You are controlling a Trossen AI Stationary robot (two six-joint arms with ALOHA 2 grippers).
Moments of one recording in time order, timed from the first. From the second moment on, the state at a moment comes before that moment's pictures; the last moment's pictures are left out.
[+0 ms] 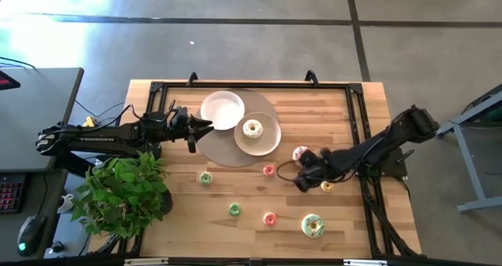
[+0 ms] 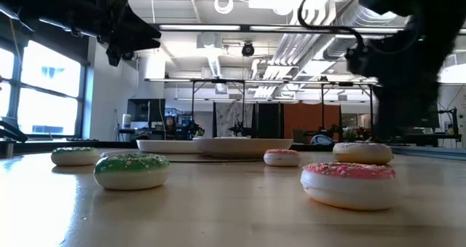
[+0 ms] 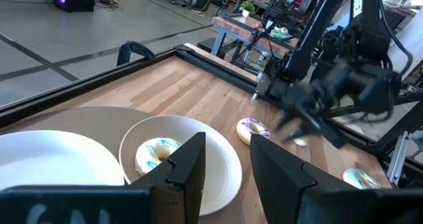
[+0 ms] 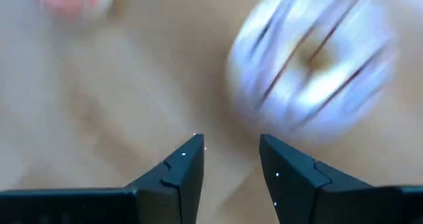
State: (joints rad) left arm 0.14 0.65 0.36 0.16 -0.15 -0.37; right arm 0.37 1.46 0.74 -0.62 0.40 1.11
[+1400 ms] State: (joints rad) left arm 0.14 0.65 0.36 0.18 -0.15 -0.37; right arm 0.02 1.49 0.74 0.26 0.34 0.46
